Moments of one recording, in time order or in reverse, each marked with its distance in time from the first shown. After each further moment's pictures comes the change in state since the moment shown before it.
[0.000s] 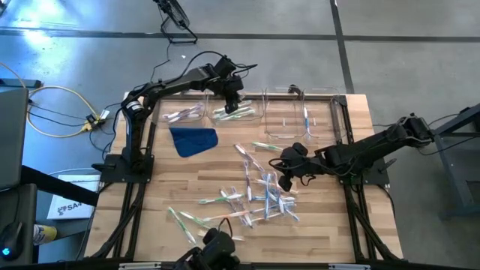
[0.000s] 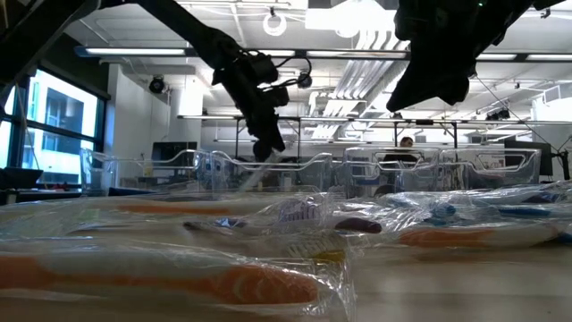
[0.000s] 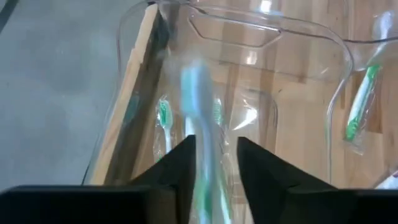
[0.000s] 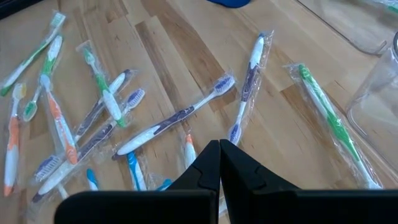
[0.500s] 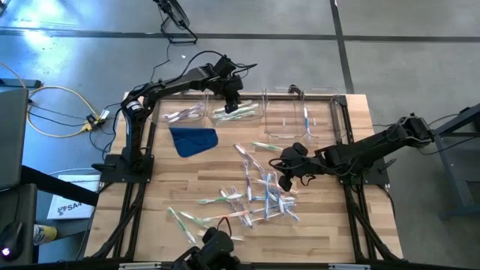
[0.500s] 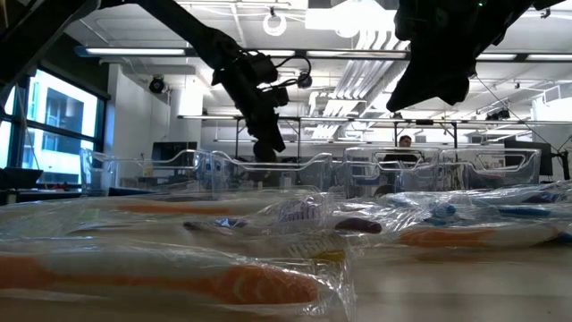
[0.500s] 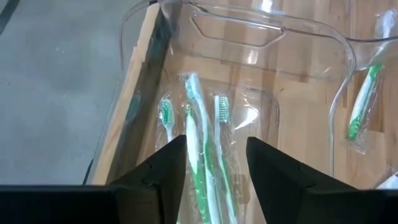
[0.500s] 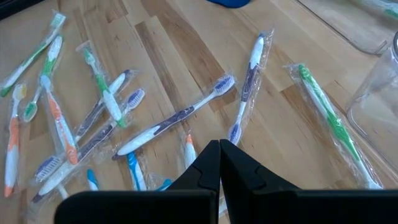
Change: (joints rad) left arm 0.001 0.000 0.000 0.001 0.000 0.003; right arm 0.000 0.000 0.000 0.000 0.000 0.002
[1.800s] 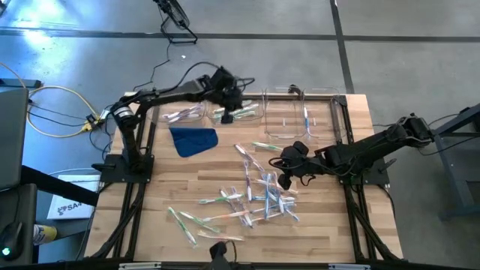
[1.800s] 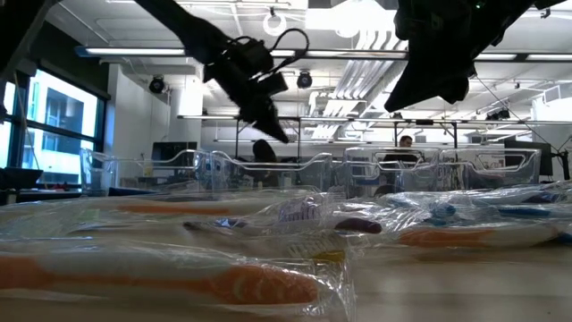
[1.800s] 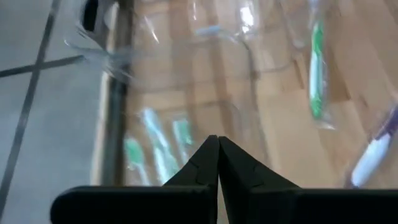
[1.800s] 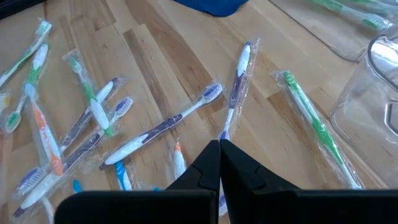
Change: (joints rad) left arm -0.095 -0.158 -0.280 0.249 0.021 0.245; right arm 0.001 0.000 0.000 -0.005 0.053 0.002
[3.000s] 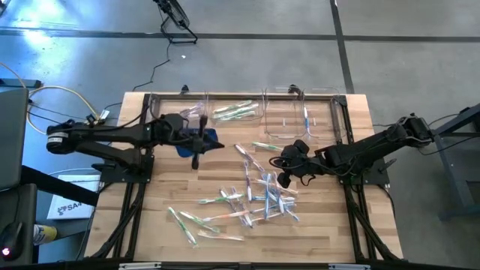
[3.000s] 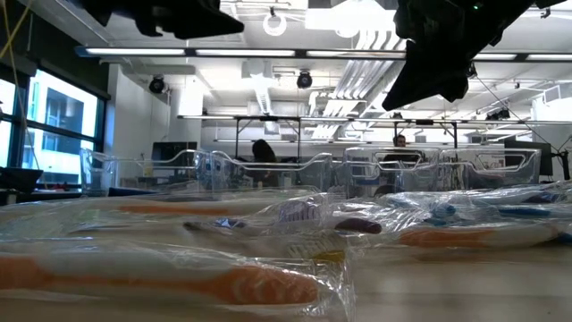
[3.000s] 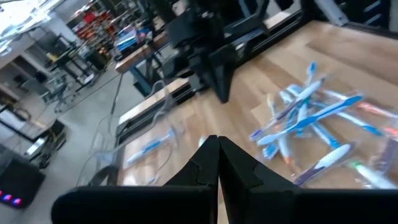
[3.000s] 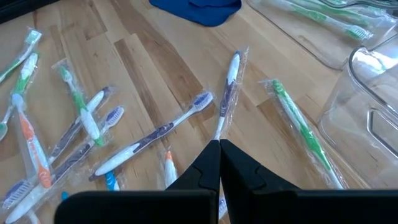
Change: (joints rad) left arm -0.476 -0.780 -0.654 0.437 -0.134 -0.034; right arm 0.000 0.000 0.000 0.005 0.050 -0.003
